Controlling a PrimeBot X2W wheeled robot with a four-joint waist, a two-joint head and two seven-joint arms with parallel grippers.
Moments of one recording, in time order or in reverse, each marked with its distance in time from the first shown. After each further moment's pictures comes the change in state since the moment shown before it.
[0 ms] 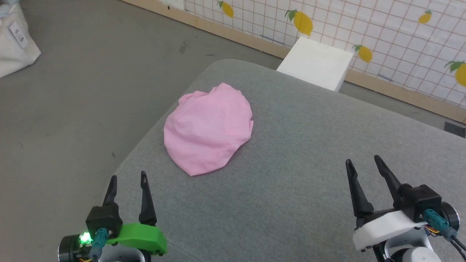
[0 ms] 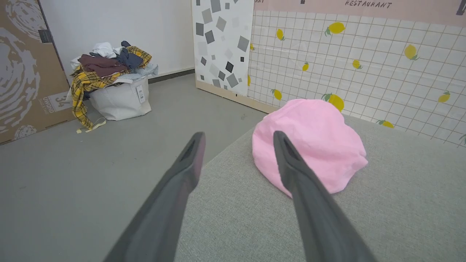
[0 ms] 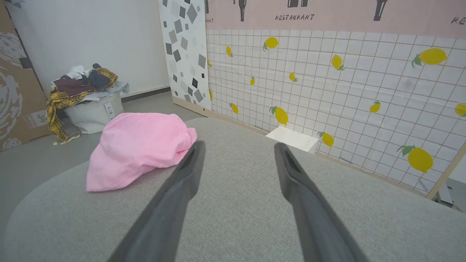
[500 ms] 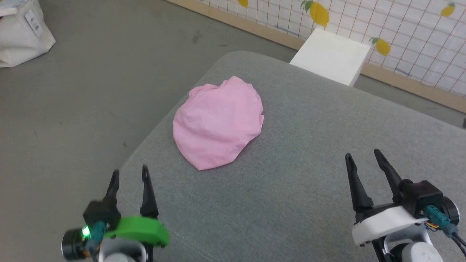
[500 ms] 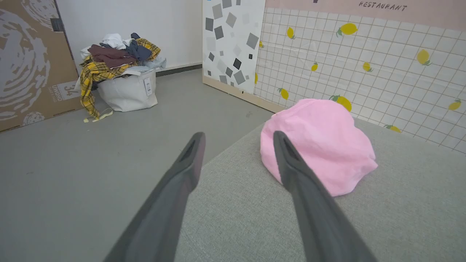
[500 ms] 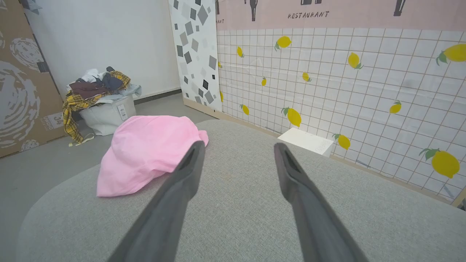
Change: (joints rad) left arm -0.023 0.009 -0.024 0.008 -0.072 0.001 -0.018; right arm -0.018 0.001 0.006 -0.006 0.006 0.000 -0.009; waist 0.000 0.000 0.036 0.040
